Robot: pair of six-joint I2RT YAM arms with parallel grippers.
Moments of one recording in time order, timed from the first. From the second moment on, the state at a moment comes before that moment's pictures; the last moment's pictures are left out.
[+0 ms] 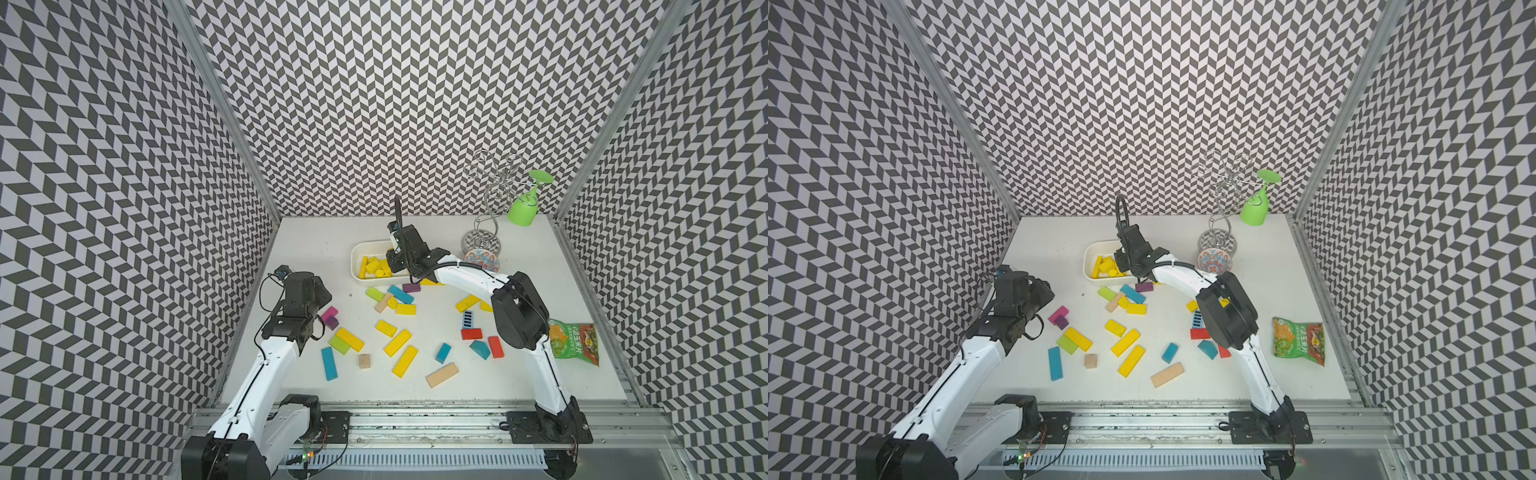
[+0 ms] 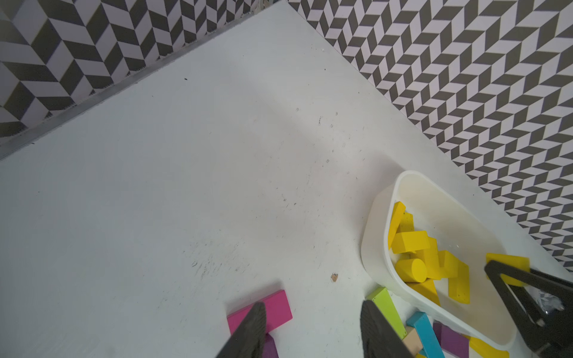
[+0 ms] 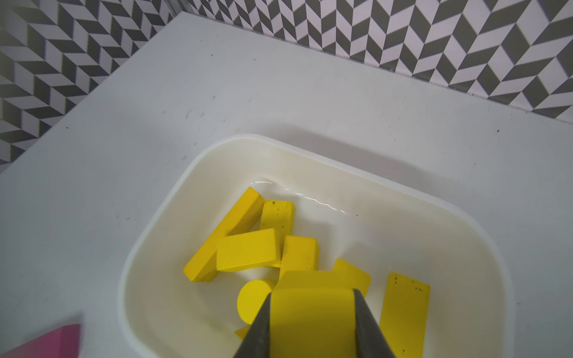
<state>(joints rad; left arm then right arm) -0.07 0.98 0.66 -0.34 -0.18 -0.68 0.72 2.28 1.86 -0.26 0.09 0.20</state>
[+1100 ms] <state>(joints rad) -0.45 1.19 0.68 -0.69 -0.06 -1.27 0.73 1.76 1.38 -0.23 0.02 0.23</state>
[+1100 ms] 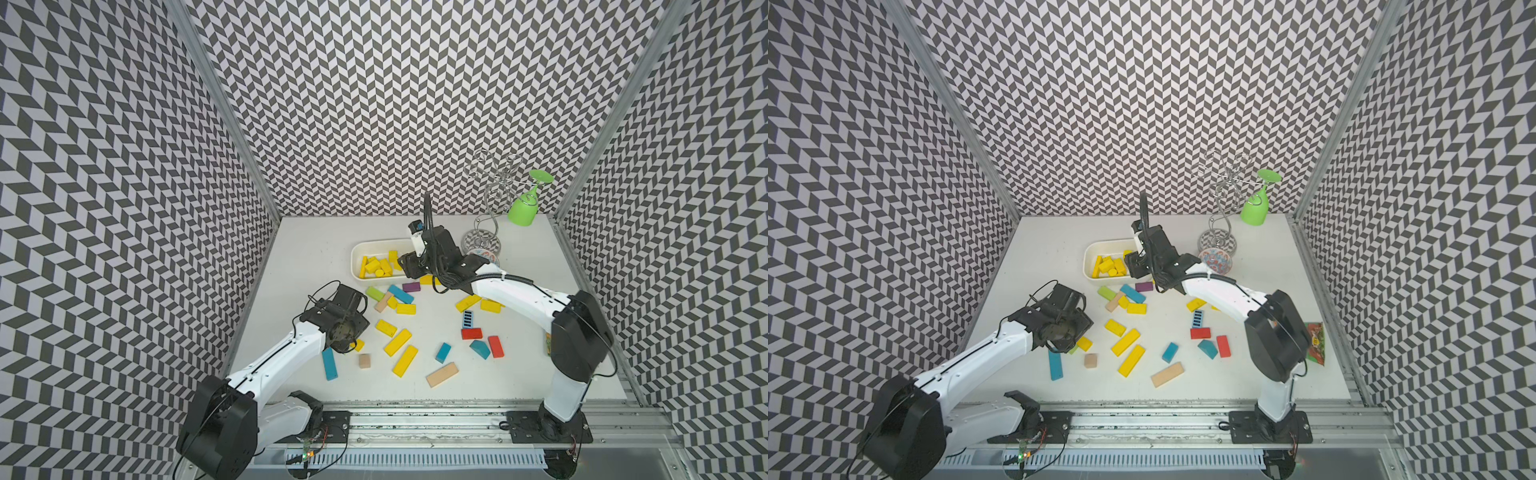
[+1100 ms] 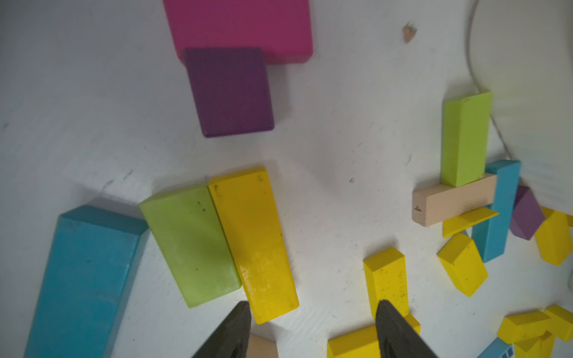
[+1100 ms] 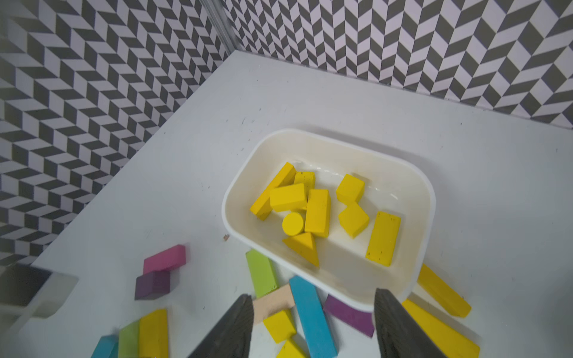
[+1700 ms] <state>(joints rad) -0.50 1.40 0.70 -0.69 -0.01 -1.30 0.77 1.58 1.13 -0.26 0.11 0.31</state>
